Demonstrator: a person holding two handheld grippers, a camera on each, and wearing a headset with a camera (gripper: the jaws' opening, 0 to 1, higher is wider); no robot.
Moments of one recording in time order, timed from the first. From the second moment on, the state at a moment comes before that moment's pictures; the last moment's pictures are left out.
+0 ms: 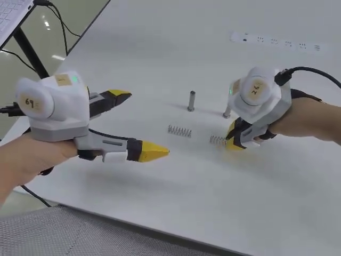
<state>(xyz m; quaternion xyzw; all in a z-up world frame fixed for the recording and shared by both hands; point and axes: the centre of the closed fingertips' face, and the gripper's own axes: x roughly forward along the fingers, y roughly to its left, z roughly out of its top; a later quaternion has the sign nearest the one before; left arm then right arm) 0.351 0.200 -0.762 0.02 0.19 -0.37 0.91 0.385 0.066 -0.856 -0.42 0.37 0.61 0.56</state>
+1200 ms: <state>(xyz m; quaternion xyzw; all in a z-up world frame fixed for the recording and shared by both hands) 0.355 0.108 -0.765 0.05 0.20 -0.49 0.85 0.359 0.047 -0.792 -0.40 0.34 0.62 0.59</state>
